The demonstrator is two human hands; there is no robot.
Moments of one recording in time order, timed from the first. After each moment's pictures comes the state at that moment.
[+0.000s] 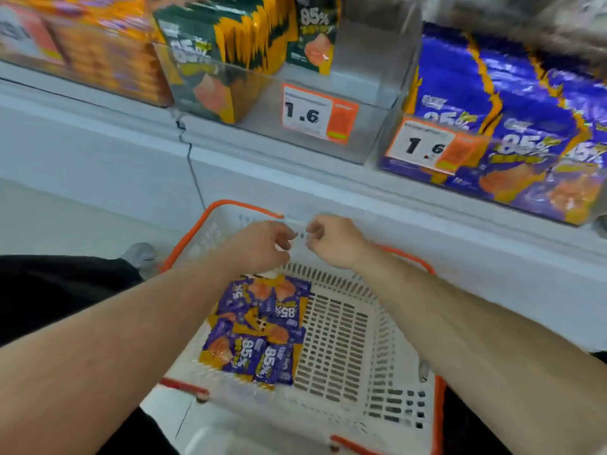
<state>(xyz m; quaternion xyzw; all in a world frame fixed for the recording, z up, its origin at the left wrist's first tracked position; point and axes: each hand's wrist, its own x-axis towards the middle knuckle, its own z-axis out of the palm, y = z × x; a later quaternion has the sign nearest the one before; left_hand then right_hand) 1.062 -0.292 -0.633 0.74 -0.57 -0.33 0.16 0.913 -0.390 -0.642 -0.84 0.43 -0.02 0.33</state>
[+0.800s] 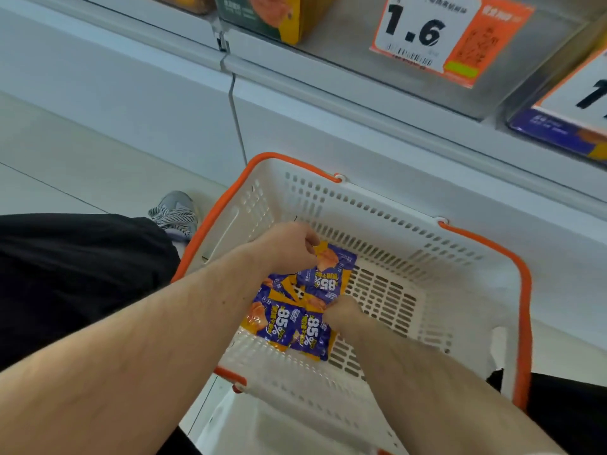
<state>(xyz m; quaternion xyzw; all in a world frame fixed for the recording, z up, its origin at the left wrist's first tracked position) 1.092 -0.276 -0.707 0.76 -0.49 -0.43 0.08 0.921 -0.302 -0.858 -0.61 0.59 0.22 0.48</state>
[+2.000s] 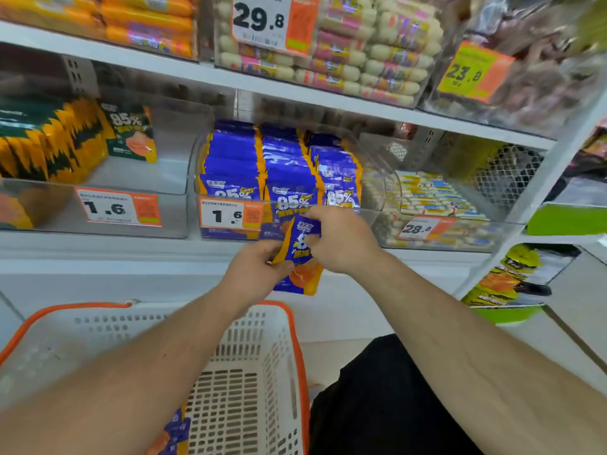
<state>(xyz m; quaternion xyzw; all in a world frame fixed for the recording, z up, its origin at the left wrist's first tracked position) 0.860 -0.360 -0.533 0.54 -0.57 -0.44 0.44 0.712 -0.397 -0.460 -0.82 0.56 -0.14 0.06</state>
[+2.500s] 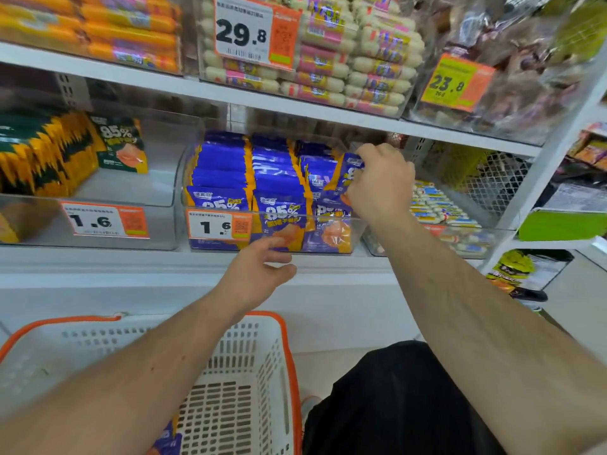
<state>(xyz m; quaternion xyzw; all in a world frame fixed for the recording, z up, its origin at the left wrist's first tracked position) 0.845 -0.371 -0.524 0.53 -0.55 -0.45 0.46 0.666 -0.456 -0.410 -0.70 0.63 -0.28 -0.18</state>
